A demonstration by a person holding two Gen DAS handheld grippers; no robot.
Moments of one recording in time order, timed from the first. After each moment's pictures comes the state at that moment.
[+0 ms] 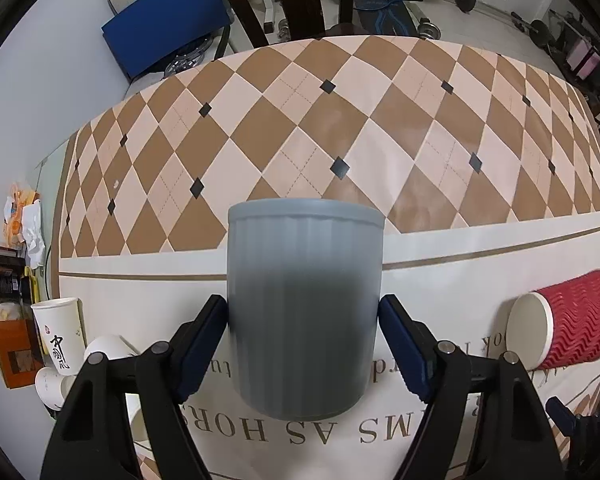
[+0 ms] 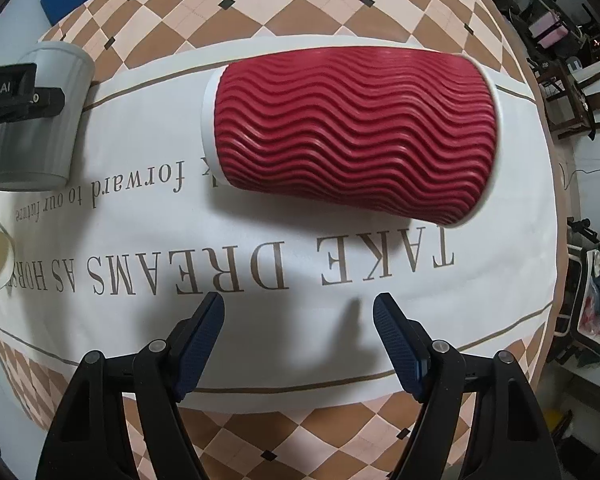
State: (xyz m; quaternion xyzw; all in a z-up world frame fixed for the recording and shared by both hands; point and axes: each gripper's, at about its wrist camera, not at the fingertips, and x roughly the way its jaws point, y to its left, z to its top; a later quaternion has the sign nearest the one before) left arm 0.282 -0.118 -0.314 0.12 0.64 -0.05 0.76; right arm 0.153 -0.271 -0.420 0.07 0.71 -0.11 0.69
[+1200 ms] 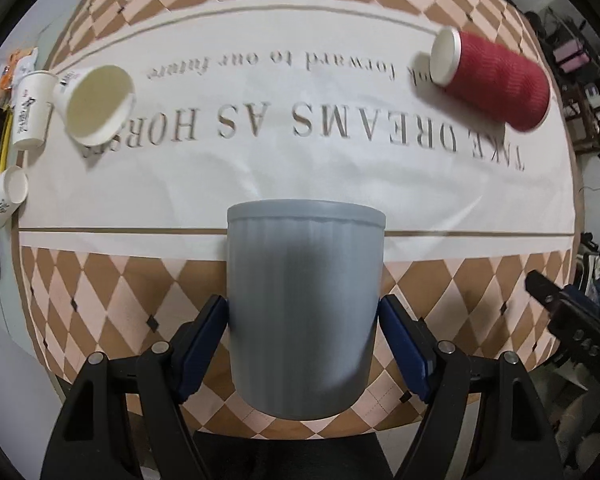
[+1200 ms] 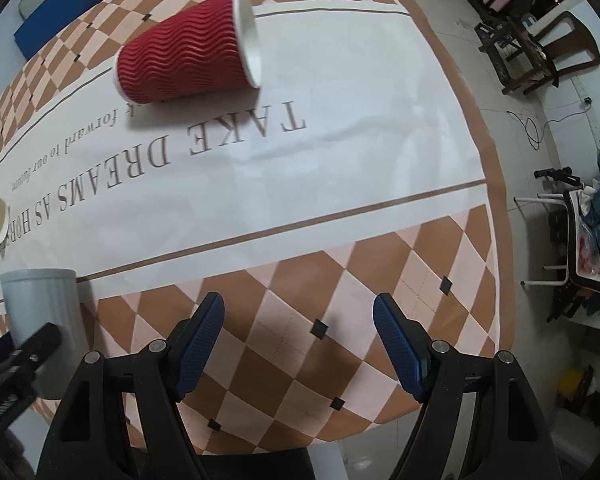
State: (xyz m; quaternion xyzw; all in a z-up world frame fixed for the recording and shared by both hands) left arm 0.068 -0.115 -0.320 0.04 0.73 -0.07 0.68; right arm 0.012 -0.355 -0.382 0.11 0.70 -0.17 0.69
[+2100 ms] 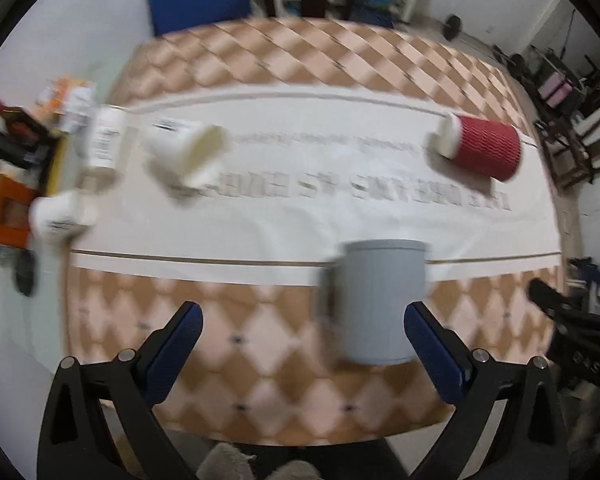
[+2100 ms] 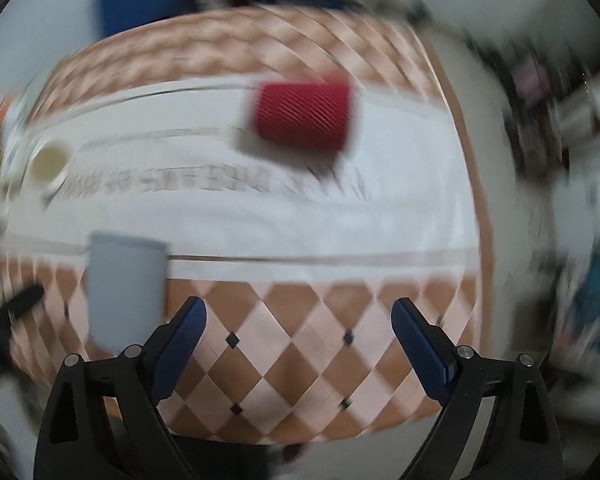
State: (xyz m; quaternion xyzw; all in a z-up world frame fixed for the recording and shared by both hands) left arm 0.046 -0.038 -0.245 0.04 0.62 -0.06 0.78; right arm 0.019 -0.267 -0.309 -0.05 0.63 -0.07 0.77
